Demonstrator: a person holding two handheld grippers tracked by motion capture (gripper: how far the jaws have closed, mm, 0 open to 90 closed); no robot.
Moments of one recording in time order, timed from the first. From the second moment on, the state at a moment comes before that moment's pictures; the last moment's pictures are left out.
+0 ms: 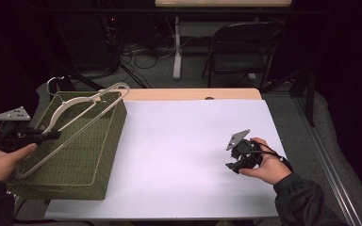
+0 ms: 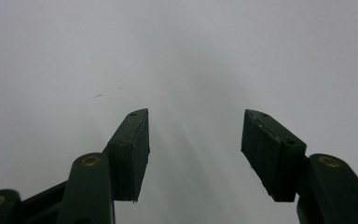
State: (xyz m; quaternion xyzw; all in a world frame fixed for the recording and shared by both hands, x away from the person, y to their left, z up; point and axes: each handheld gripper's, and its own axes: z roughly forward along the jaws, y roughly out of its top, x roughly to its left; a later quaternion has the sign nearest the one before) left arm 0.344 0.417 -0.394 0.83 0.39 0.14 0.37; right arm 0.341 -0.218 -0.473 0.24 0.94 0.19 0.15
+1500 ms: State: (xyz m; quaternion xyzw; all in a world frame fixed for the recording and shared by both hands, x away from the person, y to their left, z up) left arm 0.344 0.448 -0.451 0.80 0.48 0.18 0.32; right arm 0.338 -0.220 -0.482 0.25 0.94 0.20 0.14
